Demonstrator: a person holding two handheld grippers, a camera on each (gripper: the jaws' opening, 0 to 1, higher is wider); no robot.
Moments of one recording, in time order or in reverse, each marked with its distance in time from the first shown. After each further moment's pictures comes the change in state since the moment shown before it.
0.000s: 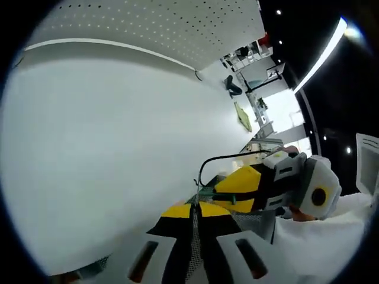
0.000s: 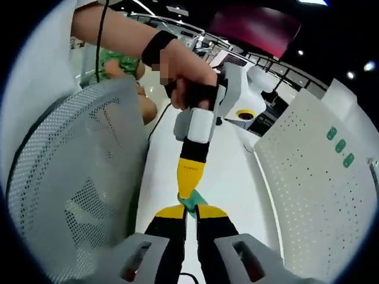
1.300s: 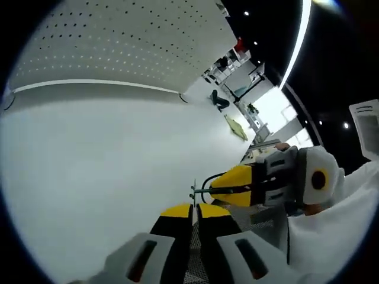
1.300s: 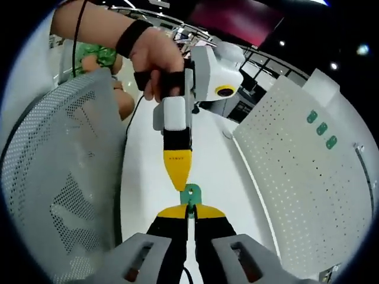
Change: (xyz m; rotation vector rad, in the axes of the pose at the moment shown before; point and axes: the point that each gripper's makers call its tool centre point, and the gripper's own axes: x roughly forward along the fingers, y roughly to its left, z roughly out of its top) left arm 0.002 -0.006 0.027 0.199 -0.184 -0.012; right arm -0.007 -0.023 -0.019 0.112 0.063 -0.152
